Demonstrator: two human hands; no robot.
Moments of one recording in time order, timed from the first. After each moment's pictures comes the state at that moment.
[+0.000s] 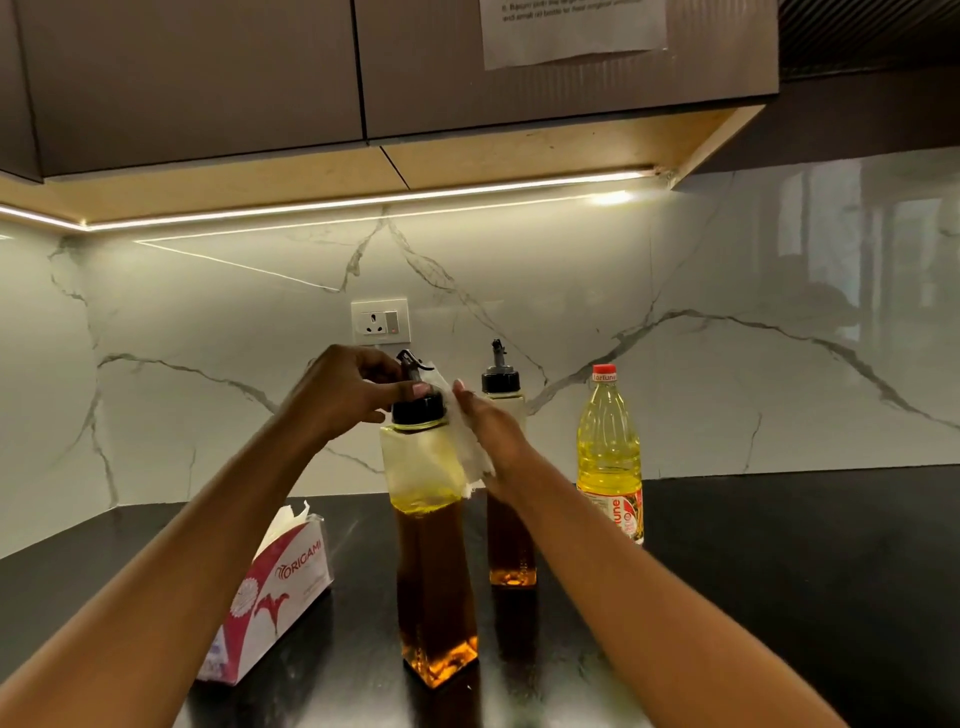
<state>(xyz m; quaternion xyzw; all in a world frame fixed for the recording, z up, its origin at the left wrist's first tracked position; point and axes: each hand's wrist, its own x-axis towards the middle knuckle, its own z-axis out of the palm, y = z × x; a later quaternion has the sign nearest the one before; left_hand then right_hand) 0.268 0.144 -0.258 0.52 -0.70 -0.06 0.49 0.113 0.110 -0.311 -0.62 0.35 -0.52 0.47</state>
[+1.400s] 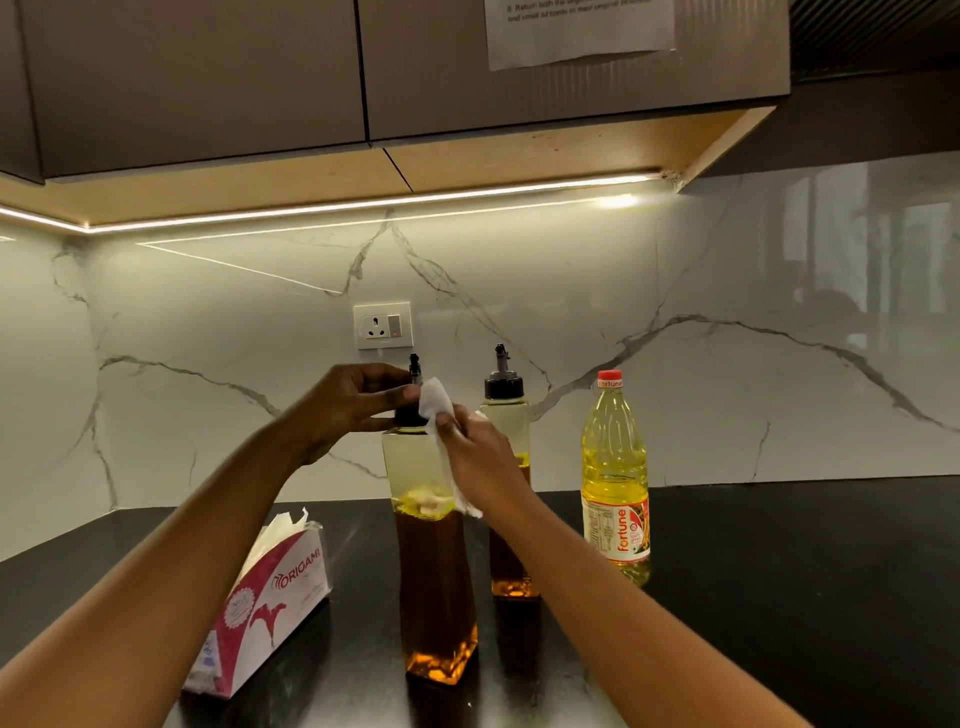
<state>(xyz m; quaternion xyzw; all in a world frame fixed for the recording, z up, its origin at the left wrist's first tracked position) 0.286 0.112 -0.269 0.40 -0.73 -0.25 0.50 0.118 0.121 -0.323 -0.74 0.35 -0.51 0.28</state>
